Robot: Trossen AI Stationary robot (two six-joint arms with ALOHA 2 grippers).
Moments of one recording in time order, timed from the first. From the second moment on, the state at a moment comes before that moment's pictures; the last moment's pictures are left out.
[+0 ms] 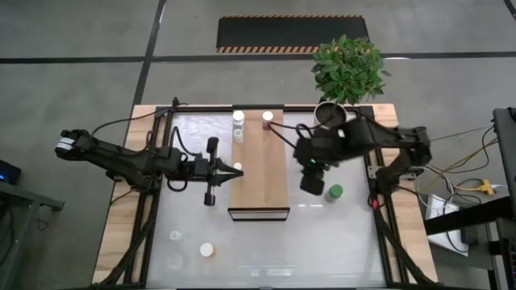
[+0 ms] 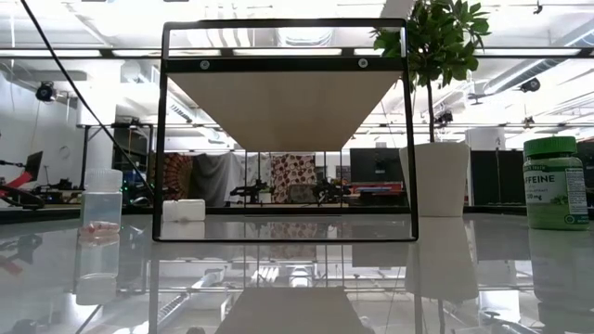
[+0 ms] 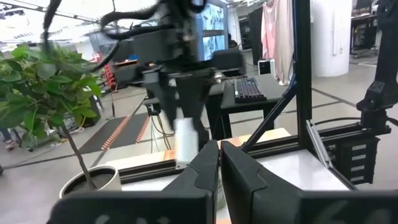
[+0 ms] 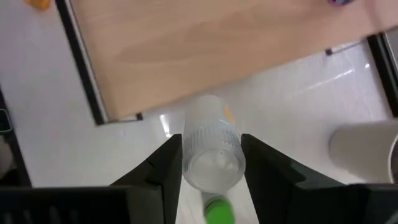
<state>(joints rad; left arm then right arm) -0.23 1.05 0.83 0.30 -0.19 0.19 0.15 1.69 2.06 -1.57 0.13 0.40</state>
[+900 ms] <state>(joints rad) -0.25 0.97 0.68 0.38 -0.22 0.20 -0.06 1.92 2.22 -1.55 0.04 0.16</state>
